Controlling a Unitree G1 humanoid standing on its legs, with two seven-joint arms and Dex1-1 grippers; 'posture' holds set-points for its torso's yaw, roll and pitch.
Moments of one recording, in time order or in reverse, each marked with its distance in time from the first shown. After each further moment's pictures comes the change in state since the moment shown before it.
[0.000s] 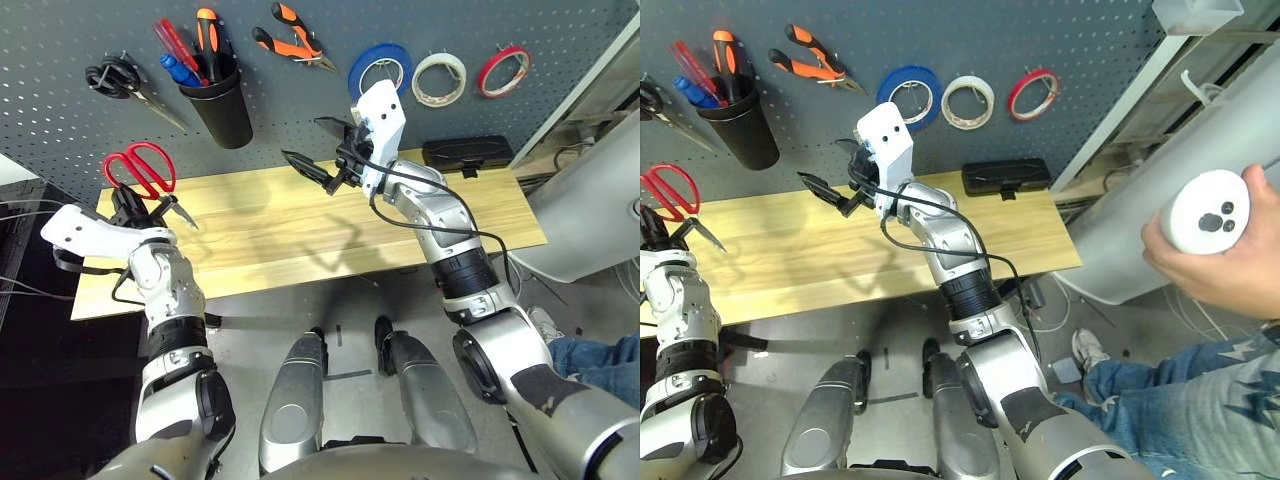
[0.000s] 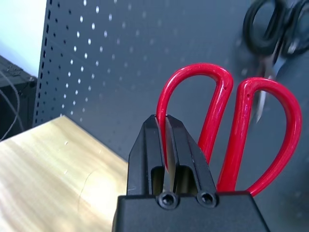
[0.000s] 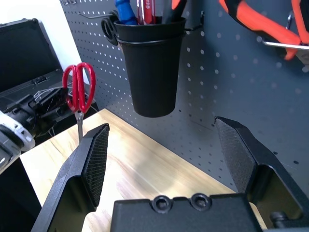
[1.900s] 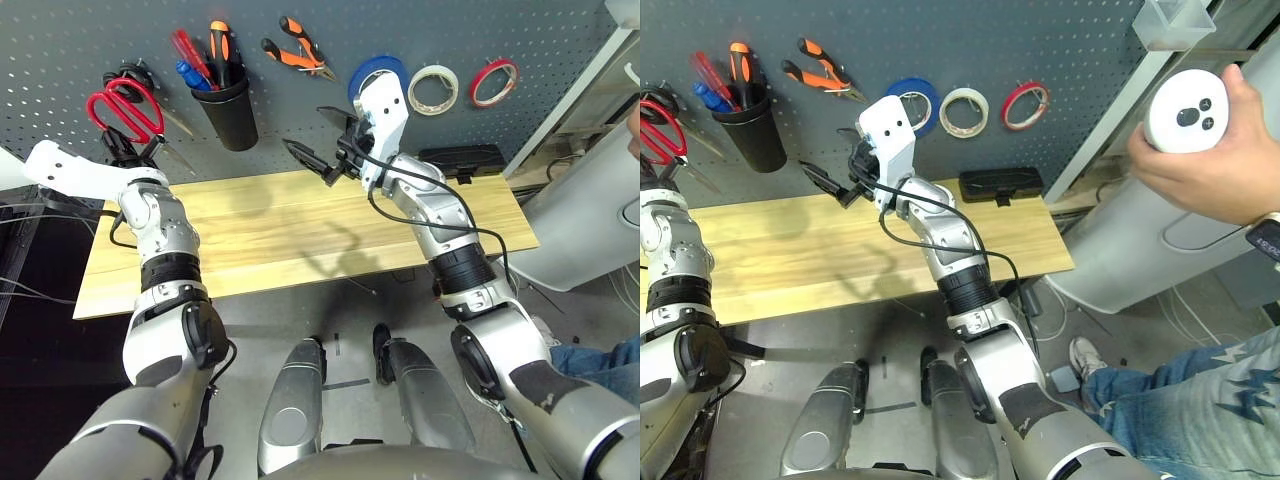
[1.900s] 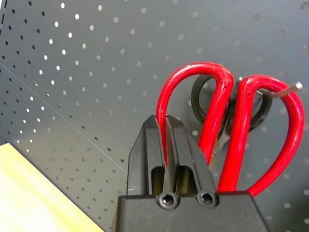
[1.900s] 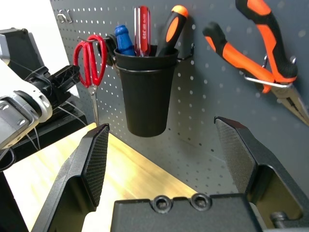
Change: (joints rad) left arm -0.357 0.122 0.016 0.362 0.016 0.004 -0.003; right arm -0.025 0.002 -0.015 0.057 0.001 -0.068 -0.046
